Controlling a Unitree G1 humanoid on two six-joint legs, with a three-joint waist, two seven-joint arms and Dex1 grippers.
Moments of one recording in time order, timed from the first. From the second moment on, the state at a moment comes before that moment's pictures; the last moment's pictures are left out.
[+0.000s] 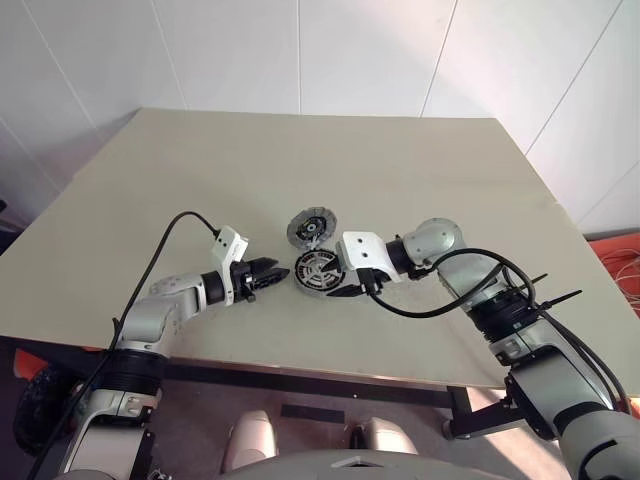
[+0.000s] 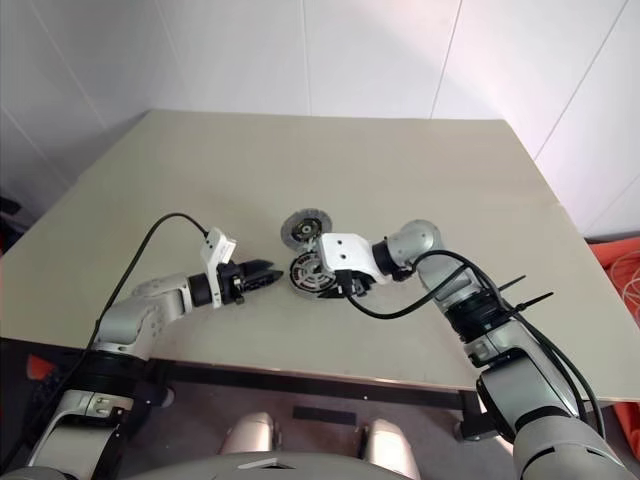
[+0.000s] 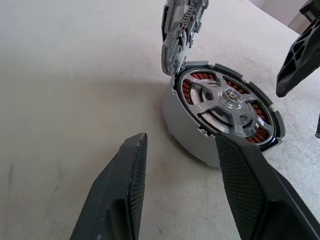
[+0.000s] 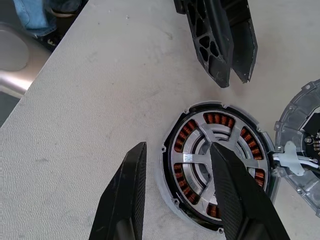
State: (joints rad) left arm -0.31 0.40 -0.02 0.14 -0.40 0.55 -0.89; right arm -0.66 -0.51 0.45 0.25 0.00 -0.01 1.32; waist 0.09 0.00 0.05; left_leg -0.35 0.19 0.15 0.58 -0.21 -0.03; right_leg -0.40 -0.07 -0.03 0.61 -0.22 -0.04
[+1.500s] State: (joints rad) left arm -0.28 0.39 -0.02 0.11 -0.41 0.54 -0.82; right arm -0.65 -0.48 0.46 0.37 -0.07 -0.10 1.30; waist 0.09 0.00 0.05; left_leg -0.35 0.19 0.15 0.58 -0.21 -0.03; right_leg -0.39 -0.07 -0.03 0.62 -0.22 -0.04
